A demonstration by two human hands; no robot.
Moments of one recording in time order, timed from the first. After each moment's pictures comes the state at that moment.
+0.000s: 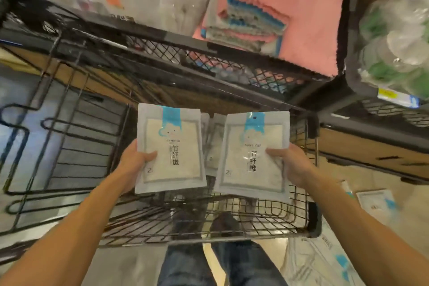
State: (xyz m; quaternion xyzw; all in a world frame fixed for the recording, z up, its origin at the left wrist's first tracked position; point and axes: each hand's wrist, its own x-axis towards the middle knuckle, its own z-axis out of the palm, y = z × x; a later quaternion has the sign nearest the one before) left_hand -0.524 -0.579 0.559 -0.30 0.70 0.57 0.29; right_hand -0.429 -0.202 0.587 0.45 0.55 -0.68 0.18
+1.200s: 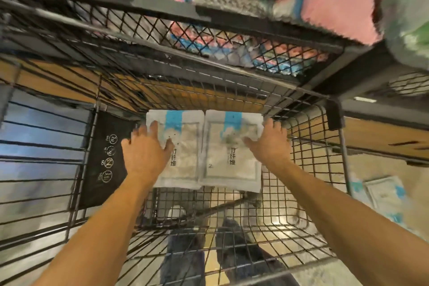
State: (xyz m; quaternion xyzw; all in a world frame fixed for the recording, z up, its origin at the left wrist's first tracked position) left_hand -0.568 -0.526 0.444 0.07 0.99 0.02 0.14; right_hand -0.489 -0.245 0.462 0.35 0.90 -0.18 0.19
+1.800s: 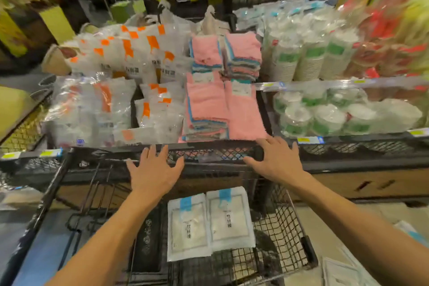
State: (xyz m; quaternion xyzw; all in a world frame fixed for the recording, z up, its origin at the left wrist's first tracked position) left_hand -0.555 -0.481 0.805 0.13 0.99 0.04 0.04; right_hand -0.430 -0.207 0.799 0.23 0.96 -0.13 0.02
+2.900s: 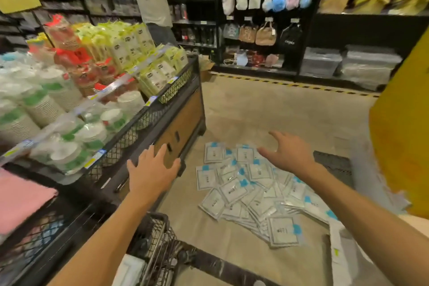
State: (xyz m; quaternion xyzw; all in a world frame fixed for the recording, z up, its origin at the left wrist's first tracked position) left_hand -0.223 -0.249 0.844 0.68 0.73 0.04 0.09; right_hand 0.123 -0.263 0.855 0.76 0.63 -0.11 -0.08
